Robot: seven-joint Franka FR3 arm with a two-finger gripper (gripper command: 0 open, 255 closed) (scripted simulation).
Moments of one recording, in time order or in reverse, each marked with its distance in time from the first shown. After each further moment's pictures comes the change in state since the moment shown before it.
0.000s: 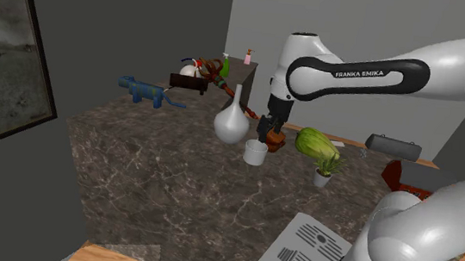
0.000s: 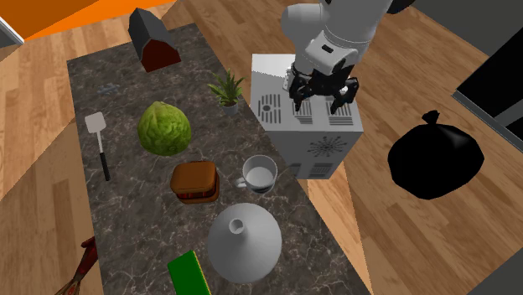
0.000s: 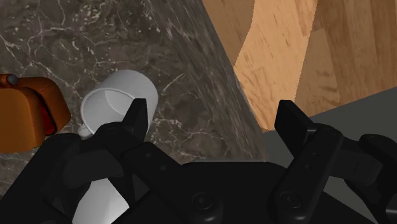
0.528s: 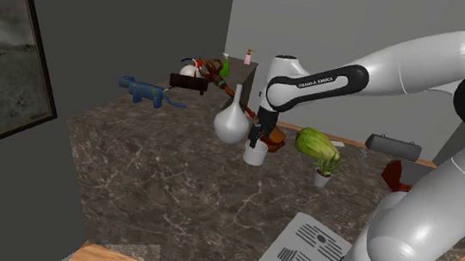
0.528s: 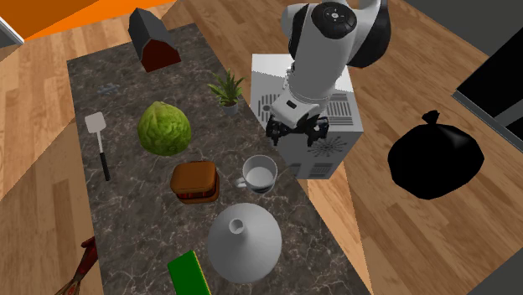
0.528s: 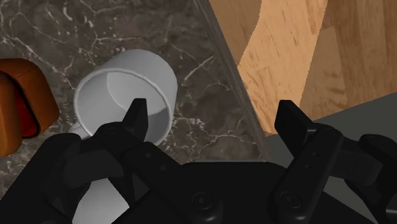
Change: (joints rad) arm -0.020 0.268 -0.100 0.056 0.019 0.203 -0.135
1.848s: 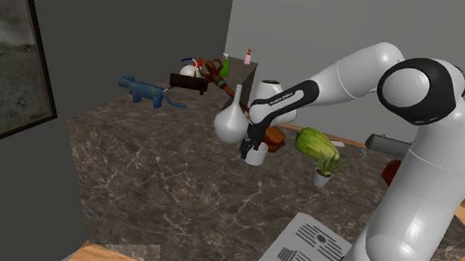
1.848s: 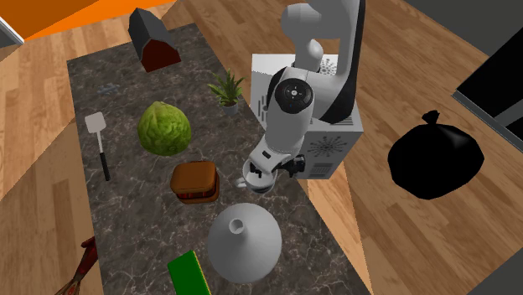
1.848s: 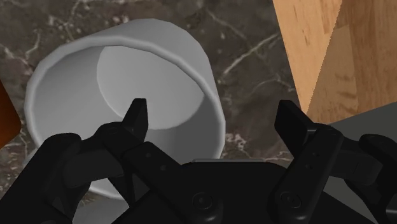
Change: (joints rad) arm -0.023 0.325 -0.054 0.088 0.095 0.218 -0.148
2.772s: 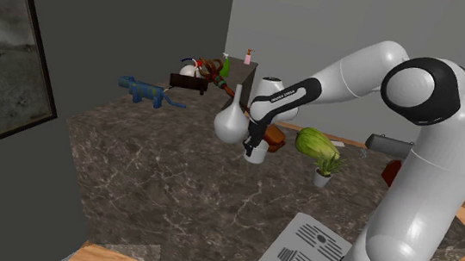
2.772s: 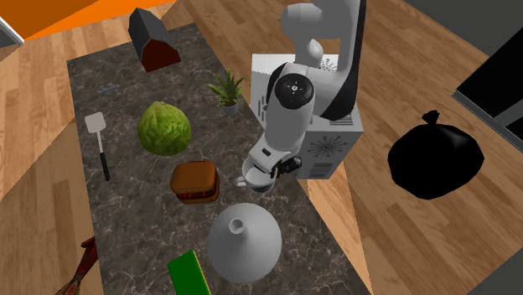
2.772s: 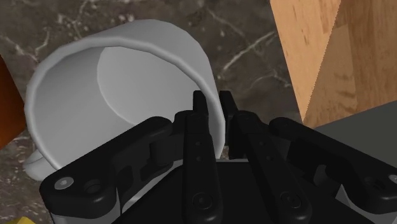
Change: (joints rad) arm 0.000 -0.018 -0.001 0.010 -0.005 -0.027 0.001
